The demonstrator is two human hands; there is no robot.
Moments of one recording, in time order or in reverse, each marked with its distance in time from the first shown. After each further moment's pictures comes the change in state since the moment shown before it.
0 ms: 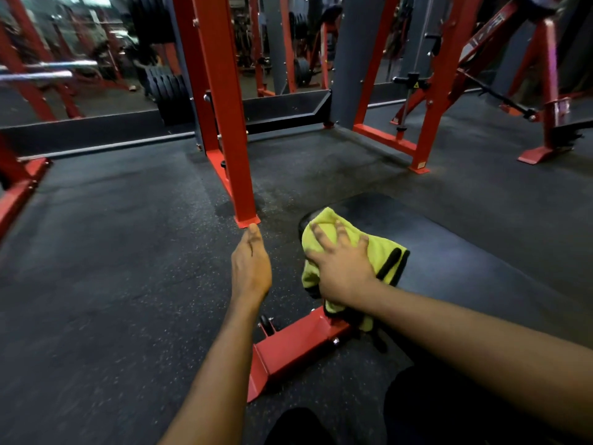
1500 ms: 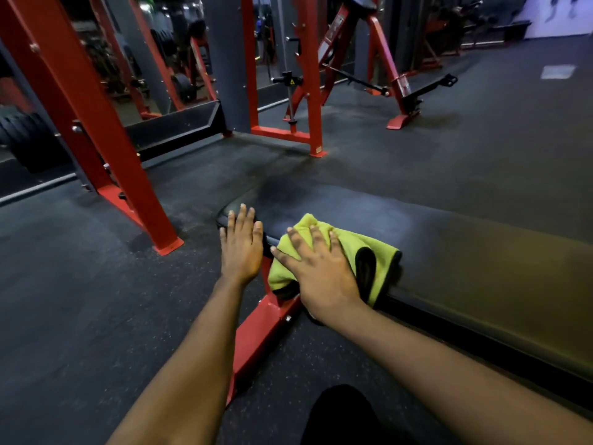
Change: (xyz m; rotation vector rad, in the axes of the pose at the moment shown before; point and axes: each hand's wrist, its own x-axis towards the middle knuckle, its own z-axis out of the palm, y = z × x) left_hand -0.009 -0.016 0.092 0.464 -0.472 0.532; right_hand -0.142 -0.006 0.016 0.083 0.154 0.334
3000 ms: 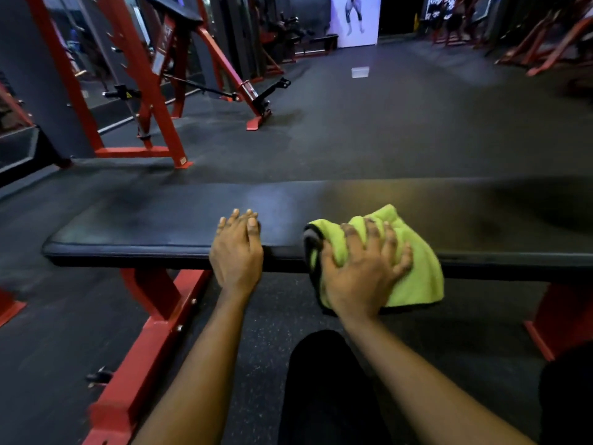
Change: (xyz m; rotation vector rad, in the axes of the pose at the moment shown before) left_hand -0.157 0.230 0.073 -0.291 0.089 0.421; right_hand -0.255 0.116 0.002 0.048 0.652 1.185
